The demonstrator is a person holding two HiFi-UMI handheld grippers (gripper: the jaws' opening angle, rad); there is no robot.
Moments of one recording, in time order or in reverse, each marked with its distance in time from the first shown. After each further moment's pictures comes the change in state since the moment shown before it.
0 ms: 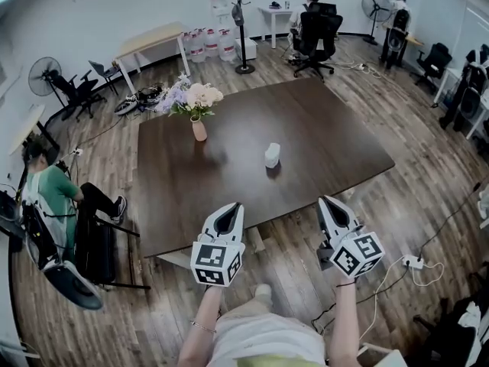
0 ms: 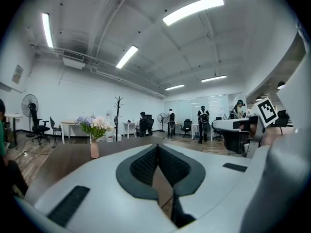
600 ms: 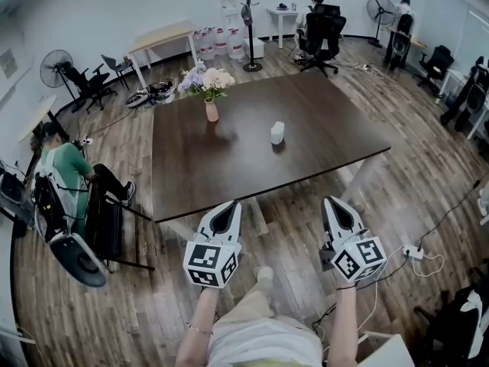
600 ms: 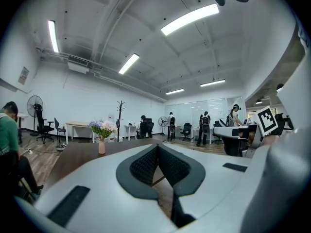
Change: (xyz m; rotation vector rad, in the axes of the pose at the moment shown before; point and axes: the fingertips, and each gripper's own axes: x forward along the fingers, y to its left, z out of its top) left arm -0.132 -0.047 -0.001 -0.013 -0.039 0.018; right arm -0.111 0.074 -0.002 -0.037 -0.030 -0.045
